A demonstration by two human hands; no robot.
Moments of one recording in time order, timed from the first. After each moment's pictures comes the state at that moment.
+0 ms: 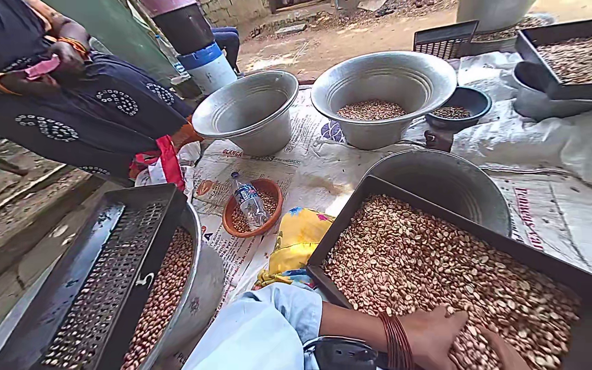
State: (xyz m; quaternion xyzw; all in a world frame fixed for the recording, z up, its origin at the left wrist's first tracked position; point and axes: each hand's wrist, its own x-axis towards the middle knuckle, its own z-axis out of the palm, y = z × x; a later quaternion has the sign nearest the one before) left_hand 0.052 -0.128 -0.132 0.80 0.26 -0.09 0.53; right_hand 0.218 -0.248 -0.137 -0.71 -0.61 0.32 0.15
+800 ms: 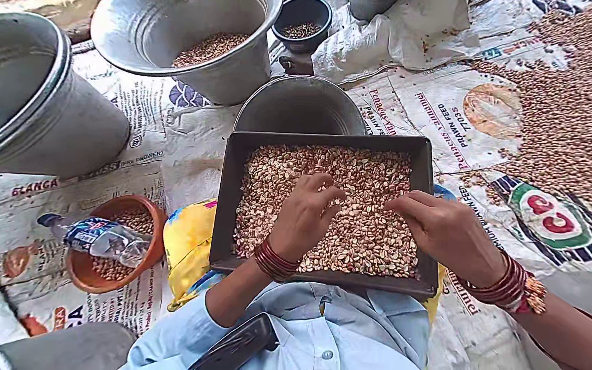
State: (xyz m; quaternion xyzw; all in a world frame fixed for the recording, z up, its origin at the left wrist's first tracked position) left_hand 0.037 -0.082 -0.102 0.92 0.20 0.23 0.24; right_hand 0.246 -0.246 -0.079 -0.67 -0.70 -0.02 0.25
